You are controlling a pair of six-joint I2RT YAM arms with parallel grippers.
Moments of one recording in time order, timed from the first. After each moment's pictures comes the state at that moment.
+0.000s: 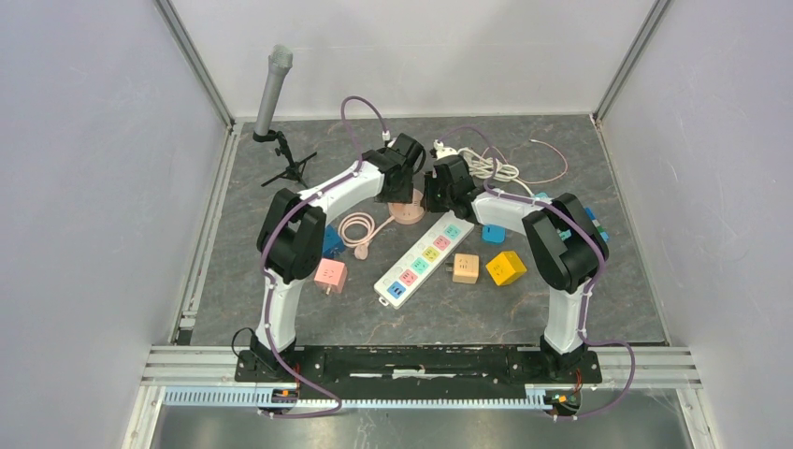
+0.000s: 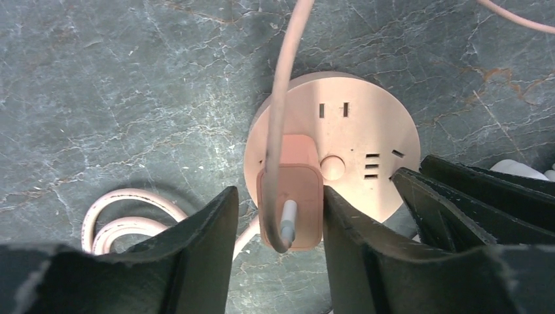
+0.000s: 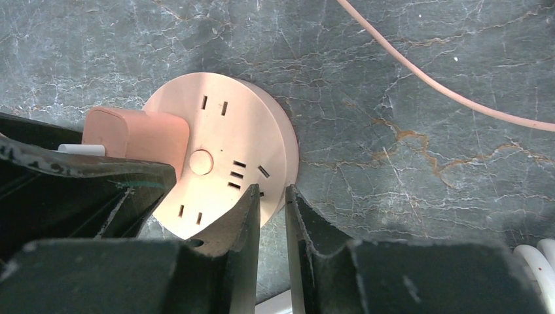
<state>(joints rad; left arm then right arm) -0.63 2.11 1.71 -0.68 -0.28 -0.48 0.55 1.94 1.19 0.03 0.02 0.41</state>
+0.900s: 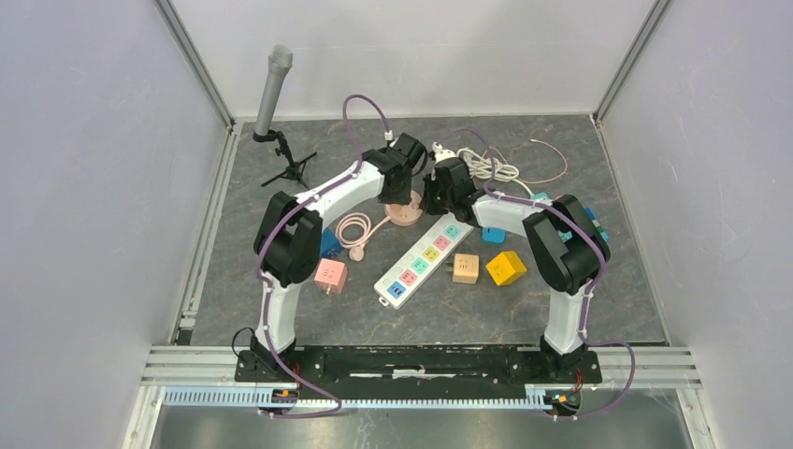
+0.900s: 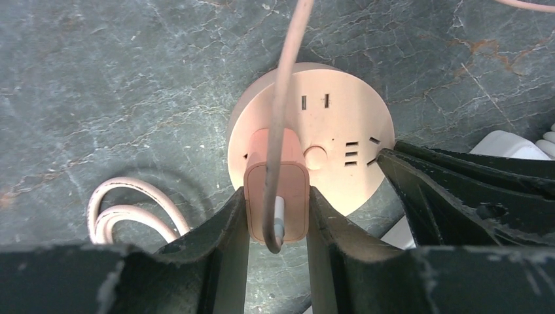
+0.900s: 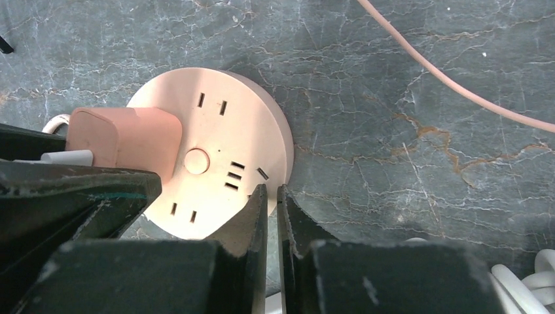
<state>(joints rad) -0.64 2.07 1.70 -0.71 -0.25 -0.47 0.55 1.93 1.16 0.07 -0.01 0.40</state>
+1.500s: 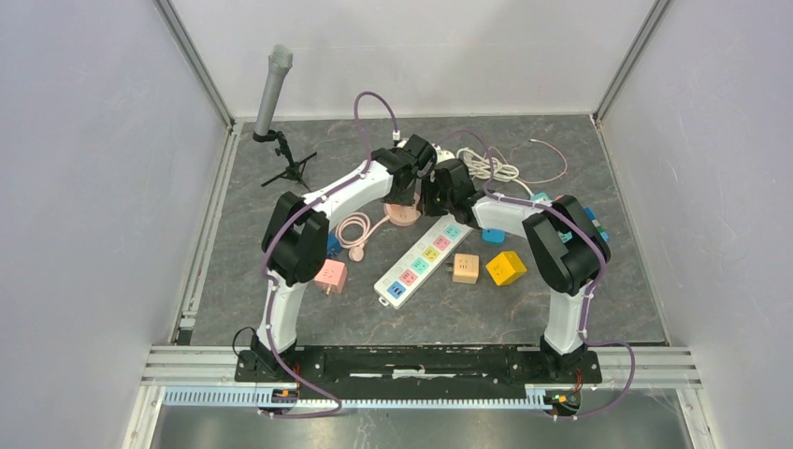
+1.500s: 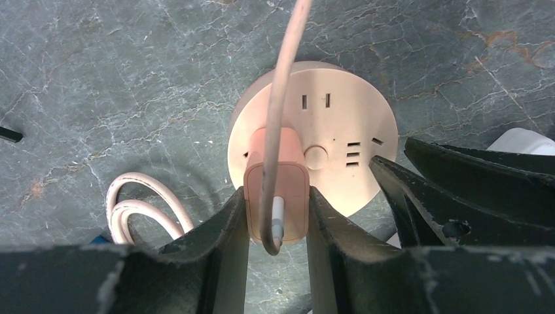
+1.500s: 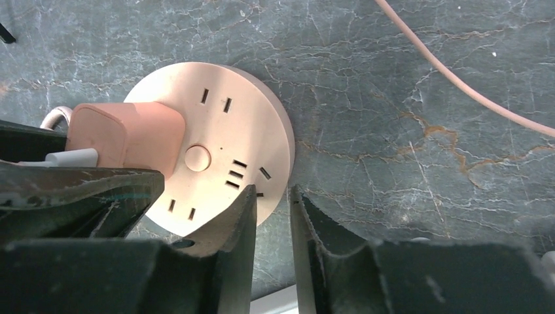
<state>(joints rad) -0.69 2.11 1.79 -0.81 -0.35 -0.46 0.56 1.92 1.15 0.08 -0.03 0.39</state>
